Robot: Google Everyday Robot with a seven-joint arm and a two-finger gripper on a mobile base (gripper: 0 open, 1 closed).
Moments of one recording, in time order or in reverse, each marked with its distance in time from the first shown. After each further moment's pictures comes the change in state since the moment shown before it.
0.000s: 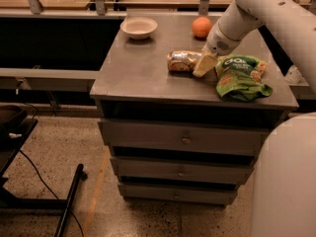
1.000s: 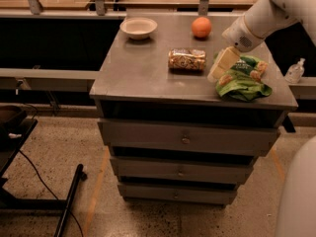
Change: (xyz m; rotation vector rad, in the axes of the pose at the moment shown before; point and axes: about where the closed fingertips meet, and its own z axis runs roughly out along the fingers) arm 0.021 -0.003 -0.039 0.020 -0.114 0.028
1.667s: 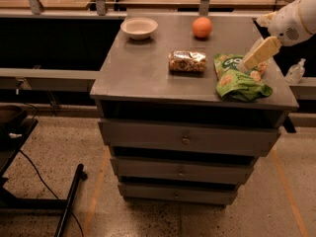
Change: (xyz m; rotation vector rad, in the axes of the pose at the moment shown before) arm 0.035 -0.014 -0.088 0.093 -0.189 0.053
